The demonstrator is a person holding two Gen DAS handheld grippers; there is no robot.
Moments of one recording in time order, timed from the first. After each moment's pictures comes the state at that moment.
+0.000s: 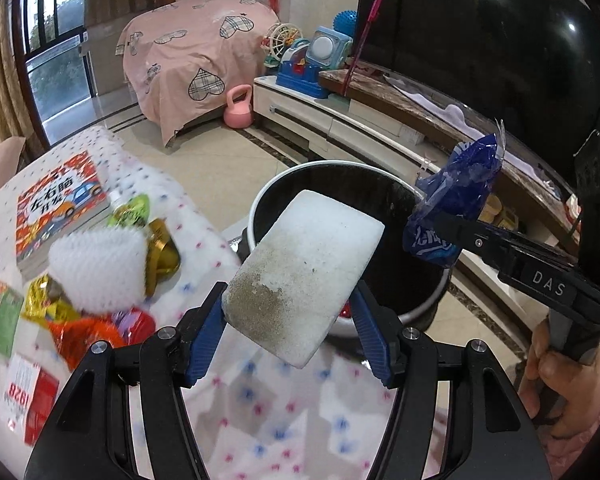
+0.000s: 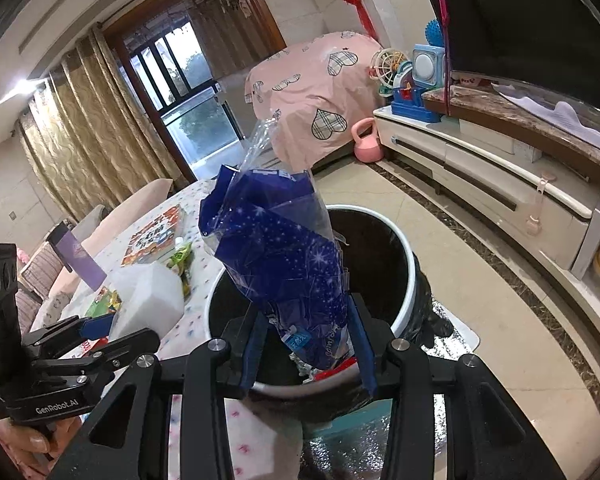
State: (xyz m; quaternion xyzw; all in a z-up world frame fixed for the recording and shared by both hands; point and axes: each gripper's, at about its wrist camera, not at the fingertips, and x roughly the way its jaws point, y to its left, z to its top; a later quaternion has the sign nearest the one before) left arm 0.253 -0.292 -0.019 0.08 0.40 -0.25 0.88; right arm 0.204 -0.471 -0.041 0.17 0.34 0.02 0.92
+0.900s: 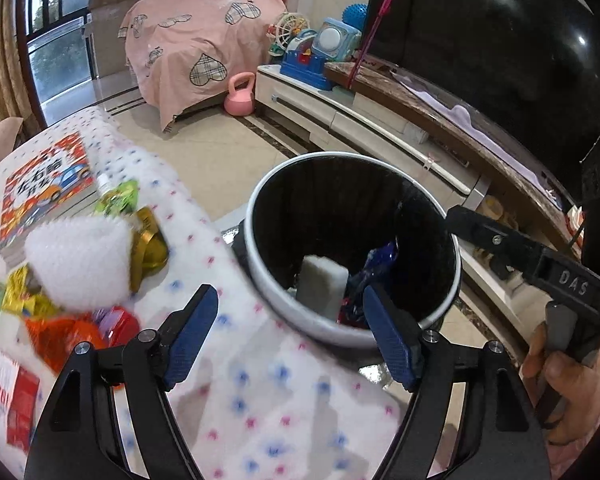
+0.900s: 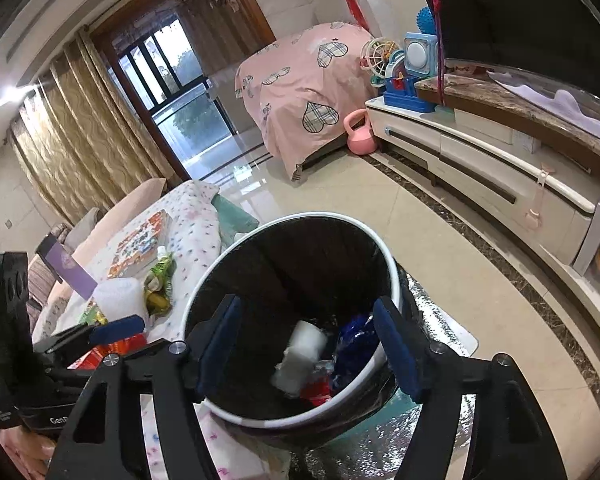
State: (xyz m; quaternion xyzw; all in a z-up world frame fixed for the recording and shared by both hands) left arm 0.259 -0.284 -0.032 0.05 0.42 -0.24 0.87; right arm 0.217 -0.485 -0.043 0.19 0.35 0.02 0.92
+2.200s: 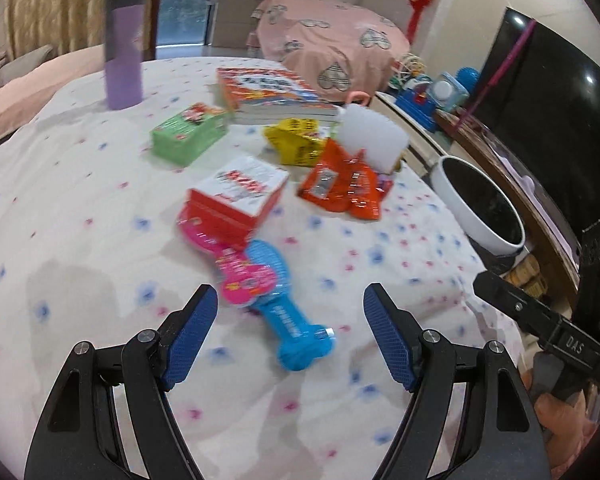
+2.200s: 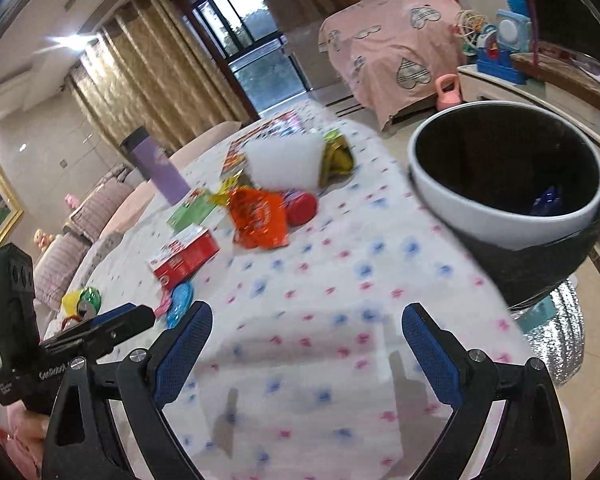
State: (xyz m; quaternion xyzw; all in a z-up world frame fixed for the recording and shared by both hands) left arm 0.156 -0.042 -0.058 -0.08 0.42 -0.09 0.90; right arm 0.156 -0.293 -0.074 0.16 0.39 0.15 0.89
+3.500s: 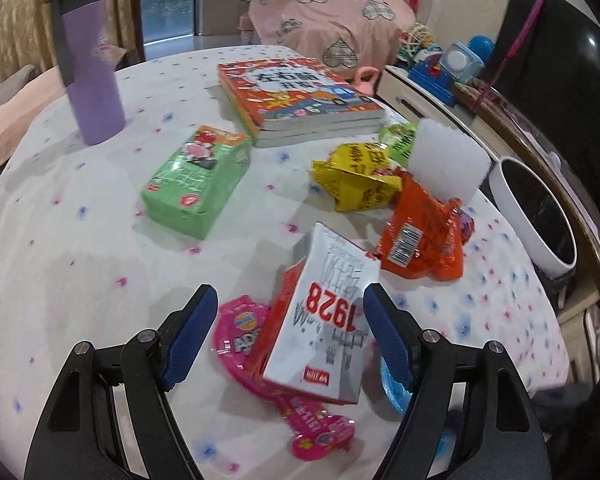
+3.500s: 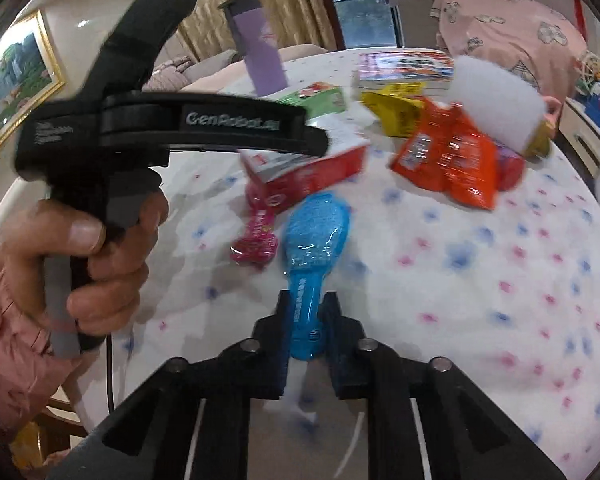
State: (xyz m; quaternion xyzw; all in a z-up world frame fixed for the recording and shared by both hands) left arm 0.264 -0.029 -0.071 -0.01 0.45 -0.11 0.89; right arm 0.164 -0.173 -0.099 0.01 0.45 0.26 0.86
